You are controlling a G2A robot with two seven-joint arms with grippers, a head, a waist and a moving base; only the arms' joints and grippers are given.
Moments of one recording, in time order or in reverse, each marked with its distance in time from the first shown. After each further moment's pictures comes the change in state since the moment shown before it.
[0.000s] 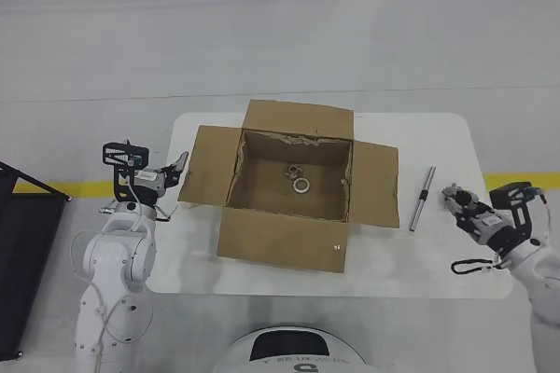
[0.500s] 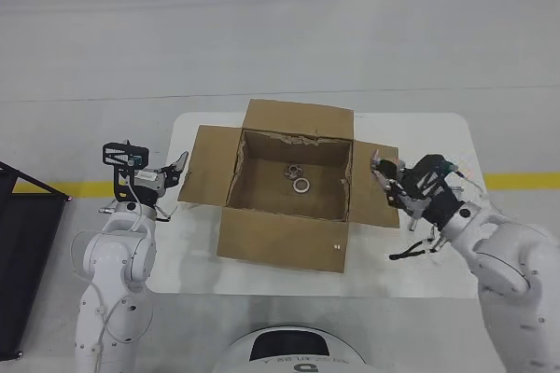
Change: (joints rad) left arm 0.000 0.000 0.000 0.000 0.000 0.000 0.000; right arm 0.152 -0.008 -0.283 -0.302 -0.298 -0.077 -0.073
